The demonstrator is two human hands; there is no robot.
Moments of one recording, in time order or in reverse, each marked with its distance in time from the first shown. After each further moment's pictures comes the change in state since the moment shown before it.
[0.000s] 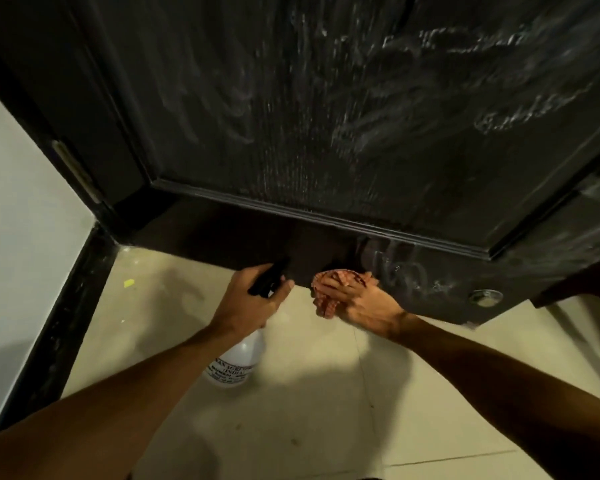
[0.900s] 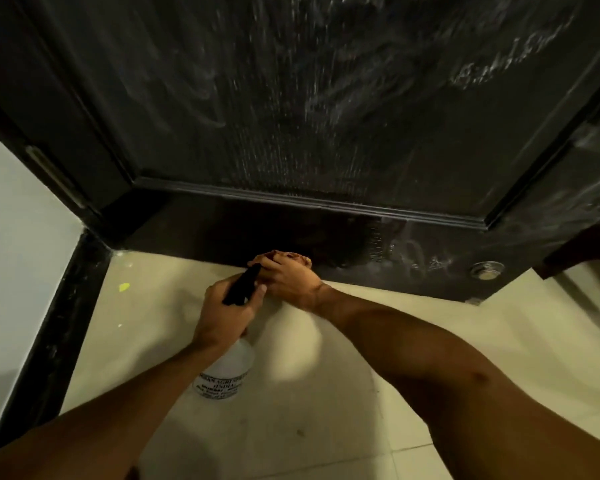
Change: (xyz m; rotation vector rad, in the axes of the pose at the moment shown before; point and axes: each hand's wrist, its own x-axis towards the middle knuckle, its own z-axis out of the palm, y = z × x) left_hand -0.012 -0.045 0.000 0.029 0.129 -0.073; right_hand 0.122 -0.041 0.001 0.016 -0.168 -0.052
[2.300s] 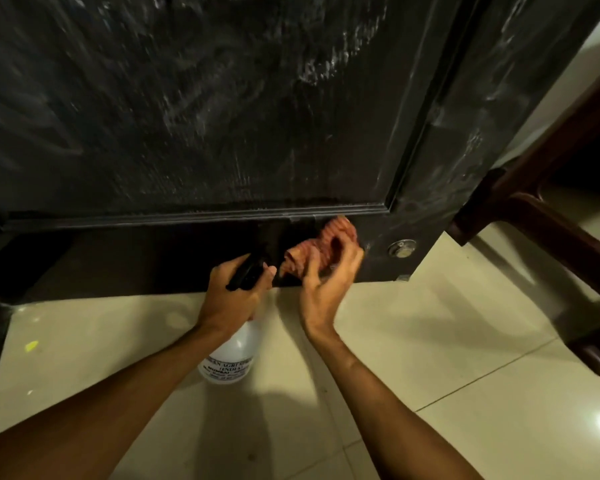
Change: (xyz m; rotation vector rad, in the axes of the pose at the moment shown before) left_hand 0.017 0.085 0.099 -0.024 -0.211 0.181; right_hand -0.131 0.009 -0.027 1.048 1.317 1.631
